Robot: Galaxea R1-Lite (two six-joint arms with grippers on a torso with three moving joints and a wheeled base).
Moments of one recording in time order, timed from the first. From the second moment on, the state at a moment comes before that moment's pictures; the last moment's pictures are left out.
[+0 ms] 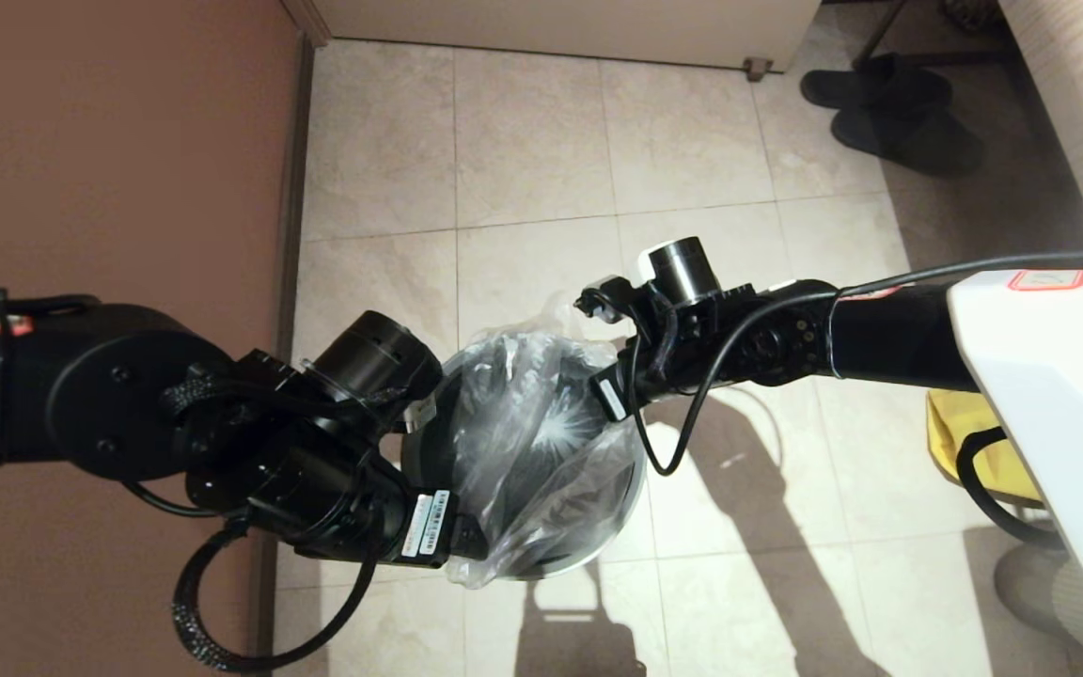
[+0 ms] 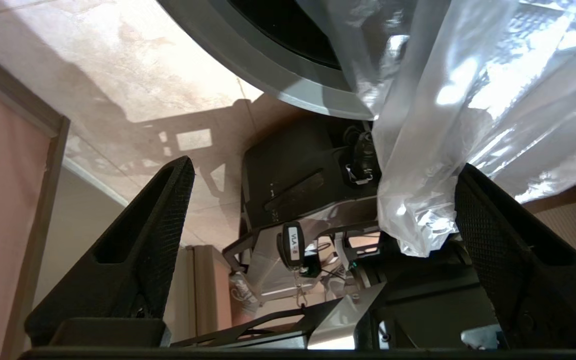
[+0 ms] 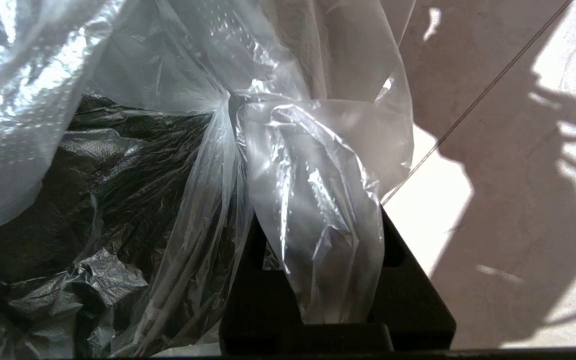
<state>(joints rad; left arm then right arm) -0.62 1.69 -1.15 0.59 0.12 -0.41 0.60 2.29 -1.96 0.30 0.03 -0.13</state>
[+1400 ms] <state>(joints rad) -0.51 1.78 -1.43 0.48 -0.16 -0.25 0.56 2.26 -1.95 0.30 0.07 -0.06</state>
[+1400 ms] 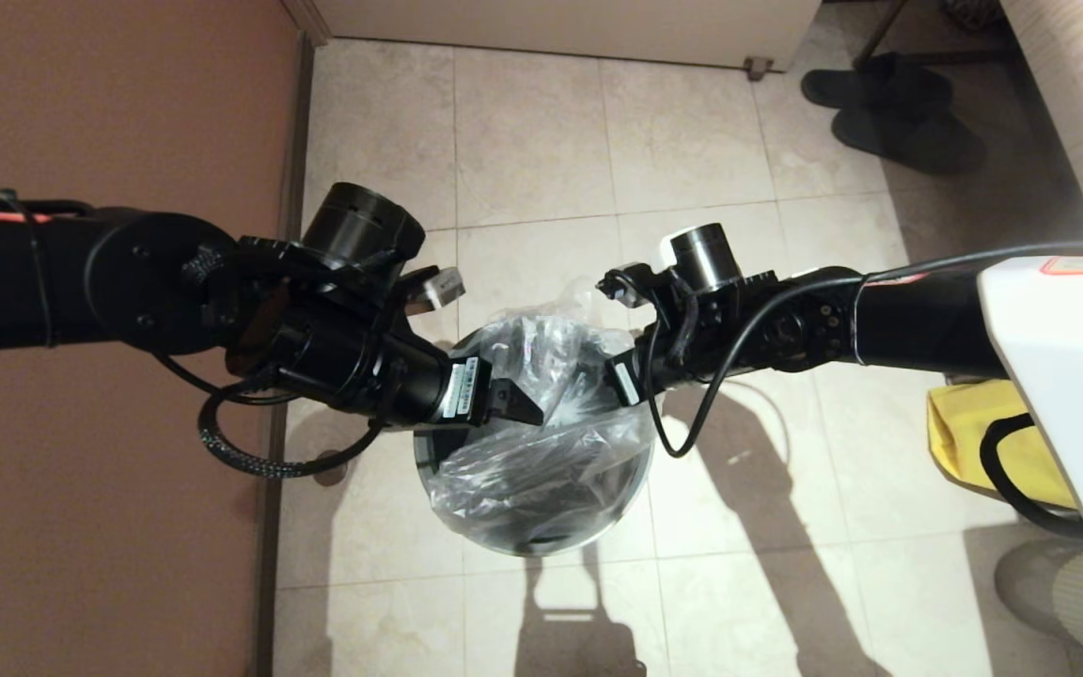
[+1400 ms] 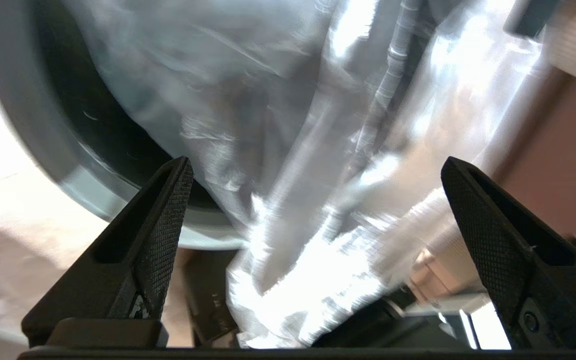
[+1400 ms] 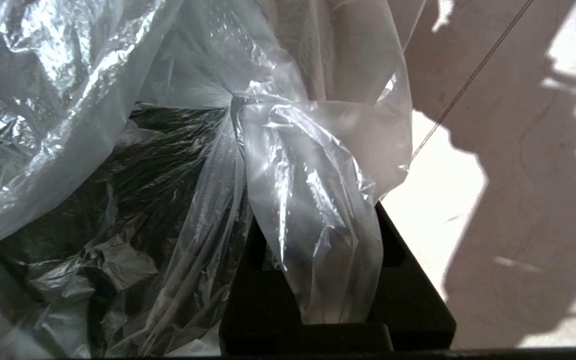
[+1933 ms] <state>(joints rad) -0.46 1.84 -1.38 0.43 -0.19 -0.13 0.57 2.25 -1.95 0.30 0.09 -0.06</state>
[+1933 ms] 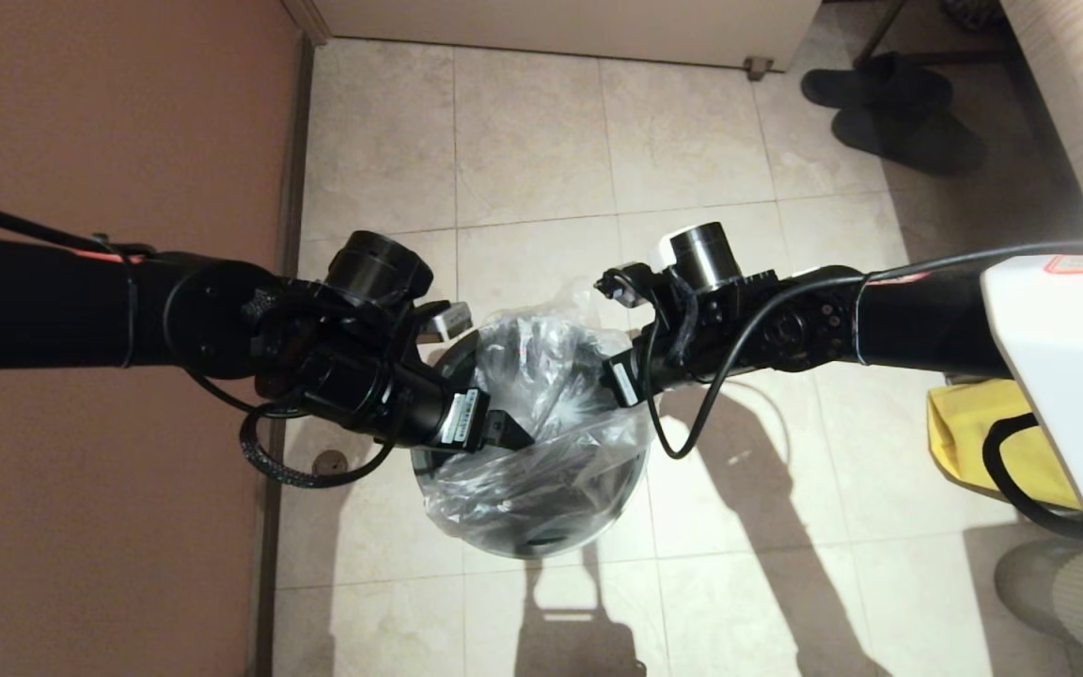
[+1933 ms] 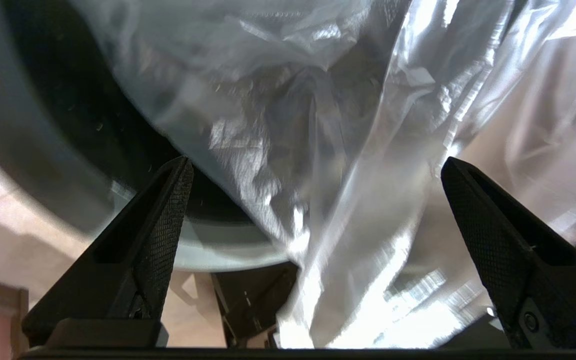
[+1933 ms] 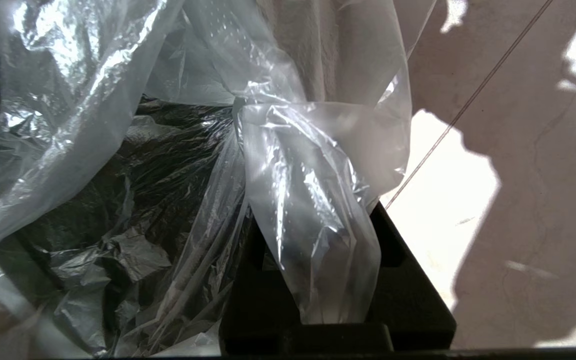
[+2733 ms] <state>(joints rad) -0.47 1.83 -1.26 0.26 -0.20 -0.08 0.57 2.25 -1.95 0.30 0.10 -0.06</state>
